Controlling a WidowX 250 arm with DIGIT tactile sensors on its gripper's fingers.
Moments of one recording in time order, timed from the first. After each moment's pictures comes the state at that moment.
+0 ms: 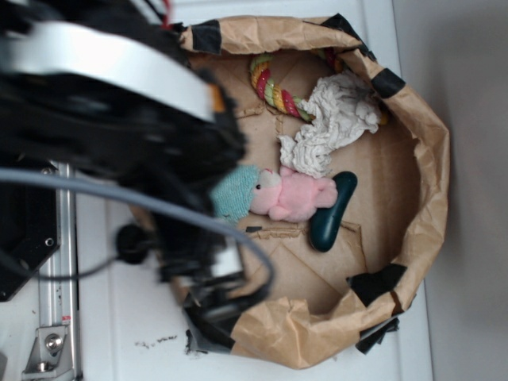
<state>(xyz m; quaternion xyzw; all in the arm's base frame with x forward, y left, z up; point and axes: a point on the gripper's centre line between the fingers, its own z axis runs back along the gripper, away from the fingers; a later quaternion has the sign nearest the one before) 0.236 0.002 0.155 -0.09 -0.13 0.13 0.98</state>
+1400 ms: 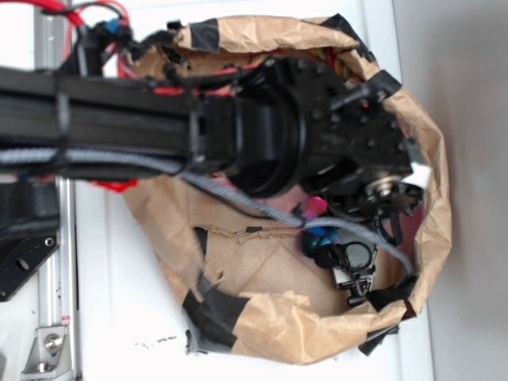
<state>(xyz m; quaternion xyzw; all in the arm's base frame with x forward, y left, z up) 0.311 -0.024 0.027 -0.10 -0.03 0.09 0.99</state>
